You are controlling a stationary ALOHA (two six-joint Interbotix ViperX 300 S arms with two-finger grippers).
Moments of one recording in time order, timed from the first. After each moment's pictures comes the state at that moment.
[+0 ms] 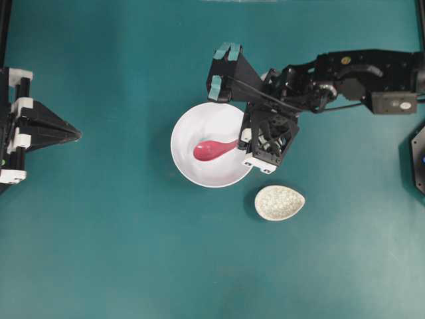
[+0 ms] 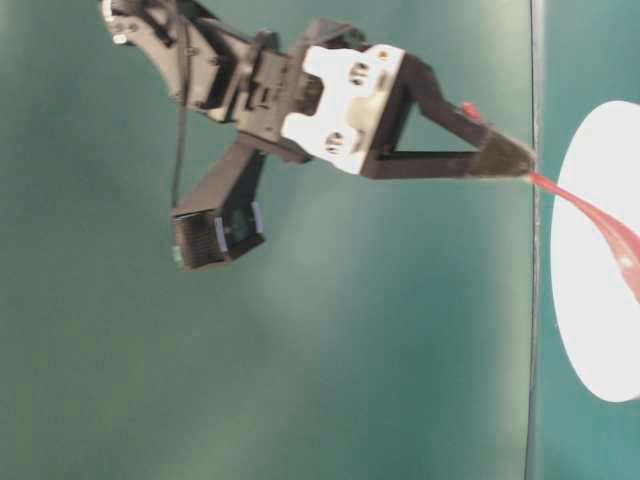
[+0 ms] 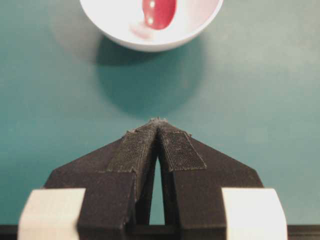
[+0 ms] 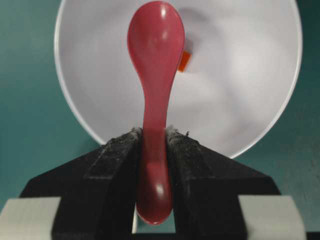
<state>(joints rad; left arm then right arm) 0.04 -0.96 1.15 0.01 0.24 -0.01 -0.15 0.00 0.37 0.32 0.71 -0.04</state>
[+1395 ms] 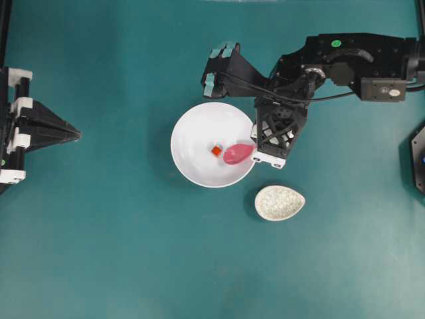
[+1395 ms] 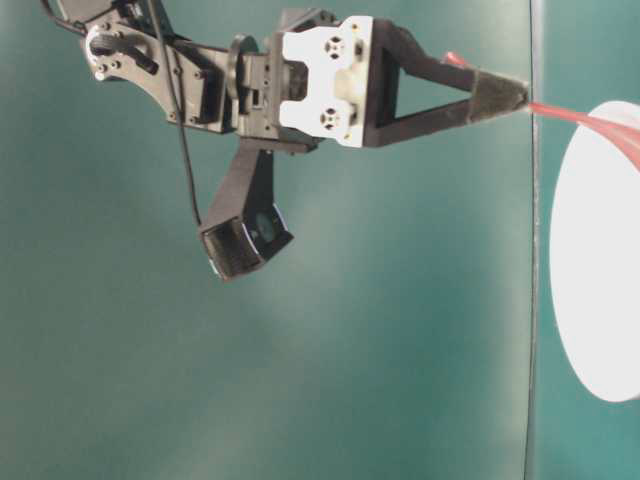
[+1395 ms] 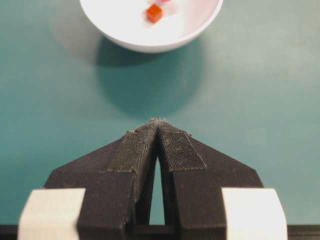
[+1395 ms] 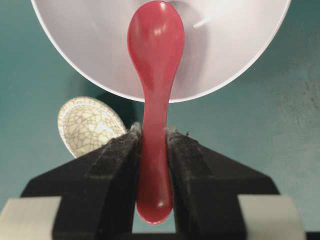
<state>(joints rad) 0.04 -0.96 1.15 0.01 0.24 -0.01 -0.18 0.04 0.29 0.28 0.99 0.01</state>
